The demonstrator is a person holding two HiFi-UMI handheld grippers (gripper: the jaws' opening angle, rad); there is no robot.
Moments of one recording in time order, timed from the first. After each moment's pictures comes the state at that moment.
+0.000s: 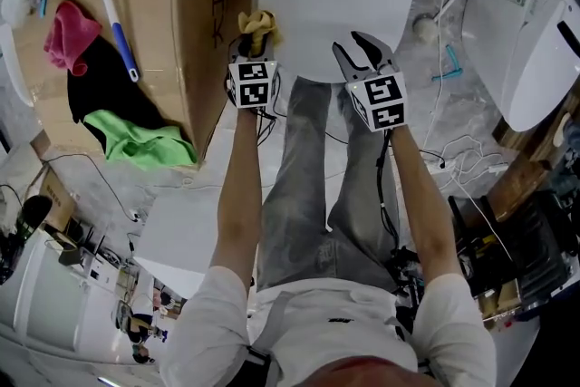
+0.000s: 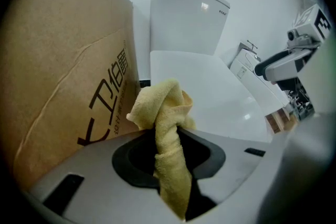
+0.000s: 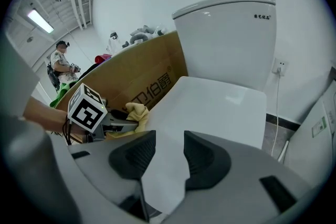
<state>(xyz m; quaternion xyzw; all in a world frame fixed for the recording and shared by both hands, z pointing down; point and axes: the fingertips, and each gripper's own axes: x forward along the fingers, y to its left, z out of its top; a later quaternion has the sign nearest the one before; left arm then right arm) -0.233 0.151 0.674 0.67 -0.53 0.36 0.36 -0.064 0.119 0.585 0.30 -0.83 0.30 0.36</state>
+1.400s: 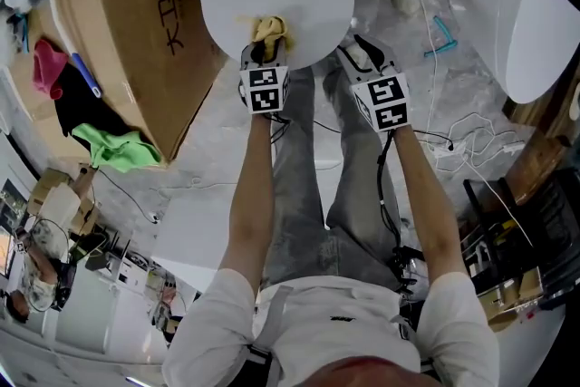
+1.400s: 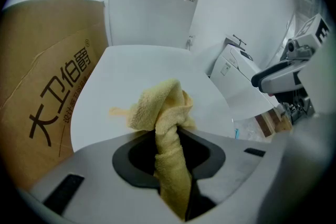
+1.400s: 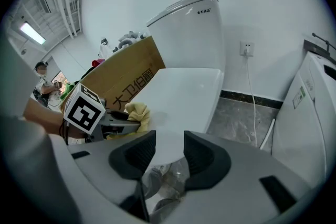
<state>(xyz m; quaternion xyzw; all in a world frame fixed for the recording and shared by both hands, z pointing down) -0.070 0.175 0.680 0.69 -0.51 0.36 0.37 0.085 0.159 0.602 0.33 -0.81 0.34 0.35</state>
